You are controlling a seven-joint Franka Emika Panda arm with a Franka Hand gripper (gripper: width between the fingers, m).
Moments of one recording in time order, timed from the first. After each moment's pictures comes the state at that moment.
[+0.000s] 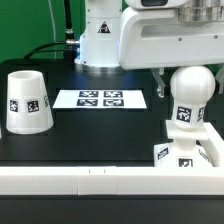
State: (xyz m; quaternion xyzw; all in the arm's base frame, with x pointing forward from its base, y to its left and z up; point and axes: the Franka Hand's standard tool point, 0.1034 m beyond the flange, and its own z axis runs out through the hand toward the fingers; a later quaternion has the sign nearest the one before) arm 0.612 0.089 0.110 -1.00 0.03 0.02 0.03
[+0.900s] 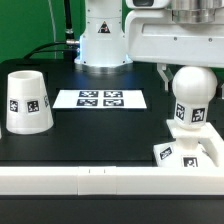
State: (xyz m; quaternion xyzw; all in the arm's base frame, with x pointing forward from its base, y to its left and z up) arm 0.611 0.099 0.110 -0.94 0.34 0.04 0.05
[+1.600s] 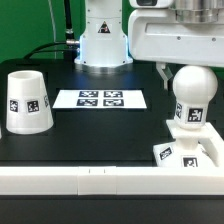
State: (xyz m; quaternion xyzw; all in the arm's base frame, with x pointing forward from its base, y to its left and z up) arm 0.609 0.102 0.111 -0.97 0.23 0.04 0.05
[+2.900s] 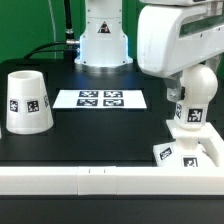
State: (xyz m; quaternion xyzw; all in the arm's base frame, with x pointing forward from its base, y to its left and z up) arm 0.616 0.090 0.116 -0.92 -0.39 0.00 0.02
